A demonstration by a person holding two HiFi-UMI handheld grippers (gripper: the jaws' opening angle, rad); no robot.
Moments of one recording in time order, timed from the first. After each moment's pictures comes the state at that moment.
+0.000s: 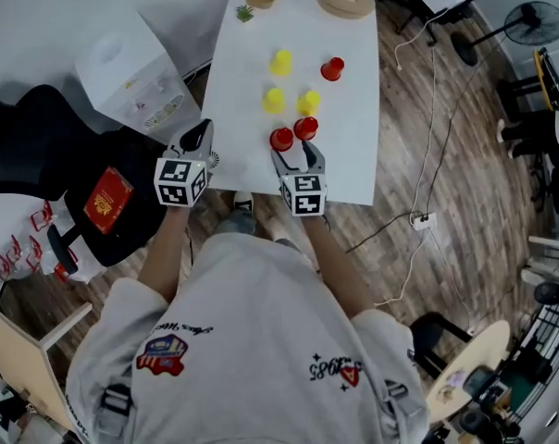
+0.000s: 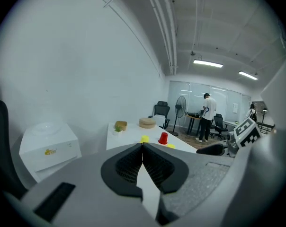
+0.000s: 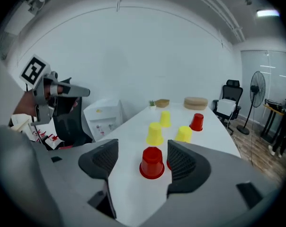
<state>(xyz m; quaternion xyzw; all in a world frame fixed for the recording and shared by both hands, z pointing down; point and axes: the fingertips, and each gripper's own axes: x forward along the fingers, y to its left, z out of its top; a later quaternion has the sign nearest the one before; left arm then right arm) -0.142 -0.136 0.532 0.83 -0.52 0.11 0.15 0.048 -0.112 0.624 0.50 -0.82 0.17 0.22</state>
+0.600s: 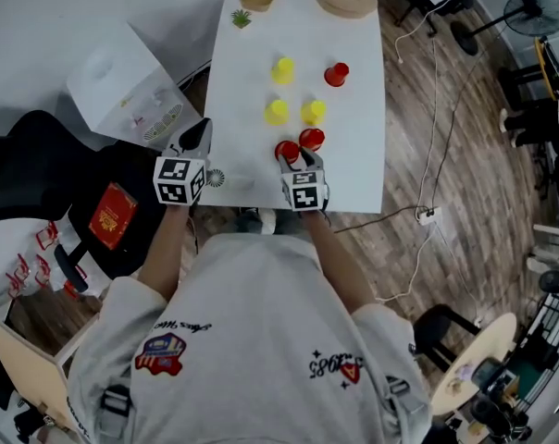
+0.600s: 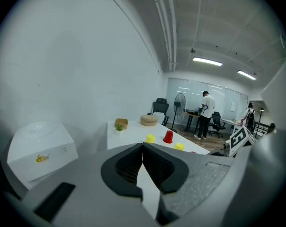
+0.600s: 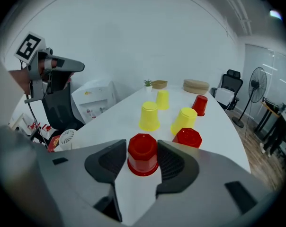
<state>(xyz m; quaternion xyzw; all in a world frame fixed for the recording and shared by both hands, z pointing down) -0.161 -0.202 0.556 0.84 -0.50 0.13 0.16 0.045 -0.149 0.697 0.50 -0.78 0.22 0.32</state>
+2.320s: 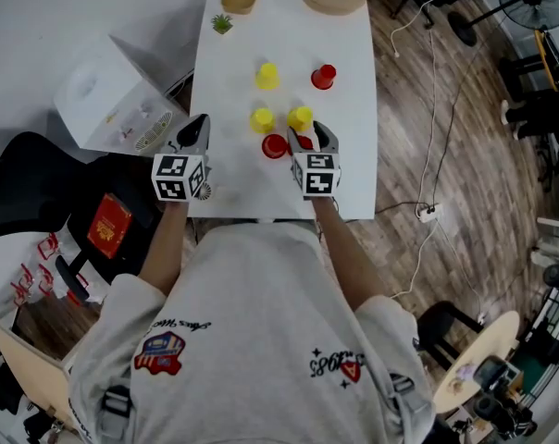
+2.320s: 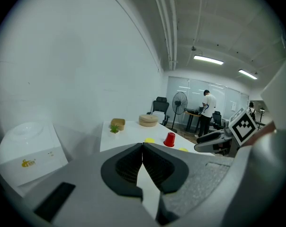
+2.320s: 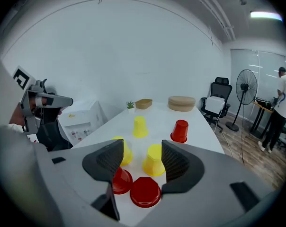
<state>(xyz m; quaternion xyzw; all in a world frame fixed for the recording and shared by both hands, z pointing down) -0.112 -0.255 0.564 0.84 -0.50 0.13 0.16 0.116 -0.246 0.632 0.56 -0.78 0.19 0.23</state>
